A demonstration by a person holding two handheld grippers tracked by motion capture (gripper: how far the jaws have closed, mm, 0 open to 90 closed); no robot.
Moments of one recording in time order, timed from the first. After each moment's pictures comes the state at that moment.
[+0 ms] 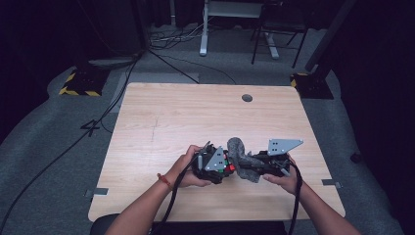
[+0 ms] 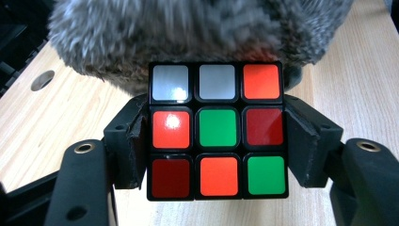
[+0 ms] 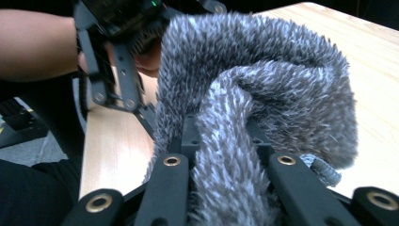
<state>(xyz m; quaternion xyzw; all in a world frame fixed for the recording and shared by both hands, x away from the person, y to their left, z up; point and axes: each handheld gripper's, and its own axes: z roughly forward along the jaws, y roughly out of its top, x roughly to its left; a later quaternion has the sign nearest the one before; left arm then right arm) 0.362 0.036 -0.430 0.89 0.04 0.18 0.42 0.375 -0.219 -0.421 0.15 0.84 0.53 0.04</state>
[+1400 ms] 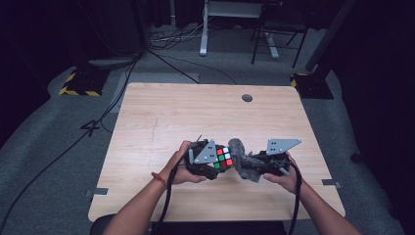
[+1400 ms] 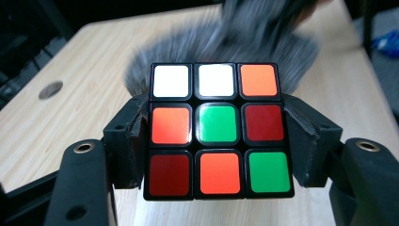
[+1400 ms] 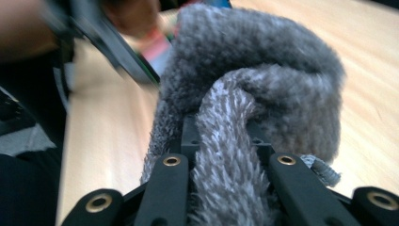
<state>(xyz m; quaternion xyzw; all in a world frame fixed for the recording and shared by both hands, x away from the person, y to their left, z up) 0.367 0.050 -0.420 0.88 0.05 0.16 0.45 0.378 -0.220 -0.424 0.15 0.85 0.51 0.04</state>
